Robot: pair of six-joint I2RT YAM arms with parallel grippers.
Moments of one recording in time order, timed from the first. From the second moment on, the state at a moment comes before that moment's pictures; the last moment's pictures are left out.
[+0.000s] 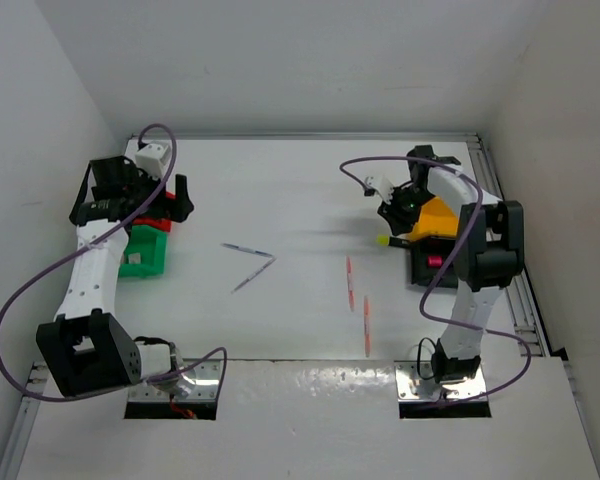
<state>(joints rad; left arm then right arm) 0.21 1.25 1.12 -0.52 0.44 0.27 0.06 1.96 1.44 -0.89 -0.37 -1.12</state>
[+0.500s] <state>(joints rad) 0.21 1.30 1.12 -0.53 0.42 0.27 0.07 2.03 1.40 -0.88 -0.37 -1.18</state>
